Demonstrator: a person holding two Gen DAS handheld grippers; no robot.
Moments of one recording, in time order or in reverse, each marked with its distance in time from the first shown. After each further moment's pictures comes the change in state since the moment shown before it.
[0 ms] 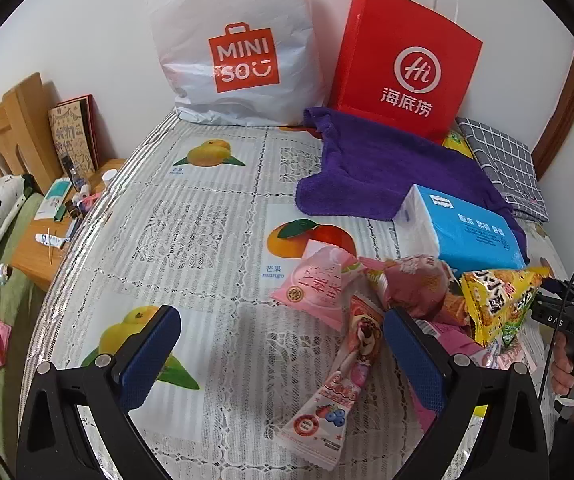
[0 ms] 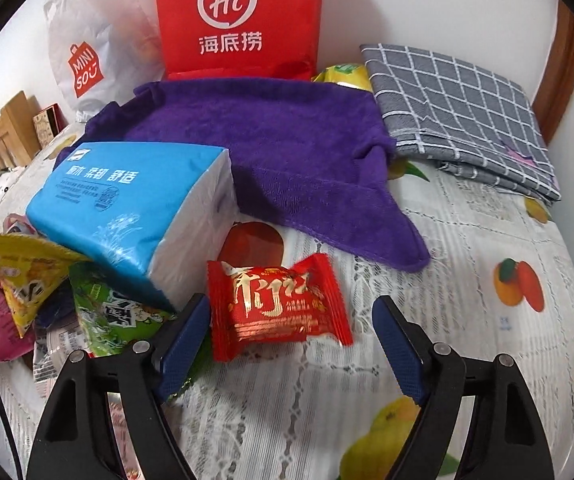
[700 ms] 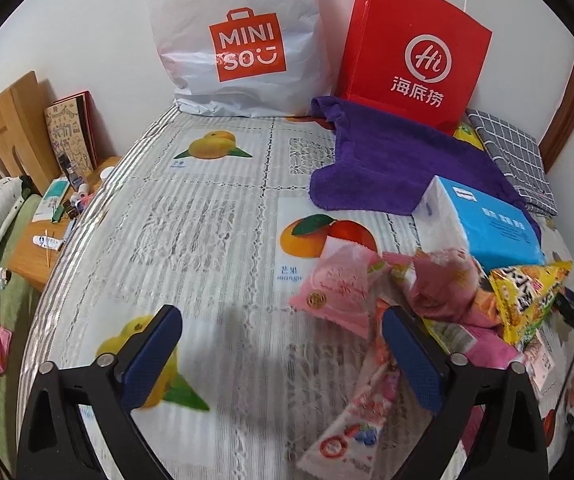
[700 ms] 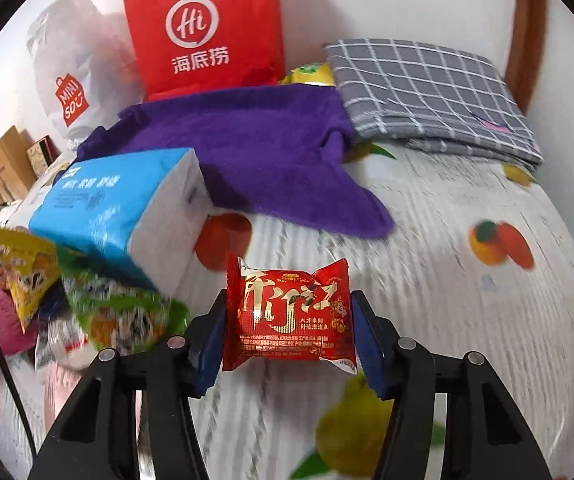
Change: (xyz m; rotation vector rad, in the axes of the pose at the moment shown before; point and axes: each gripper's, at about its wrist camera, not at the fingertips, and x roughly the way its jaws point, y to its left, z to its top) left arm 0.024 0.007 0.003 0.030 0.017 0.017; right arm -0.025 -0.022 -0.030 0.125 -0.052 -0.018
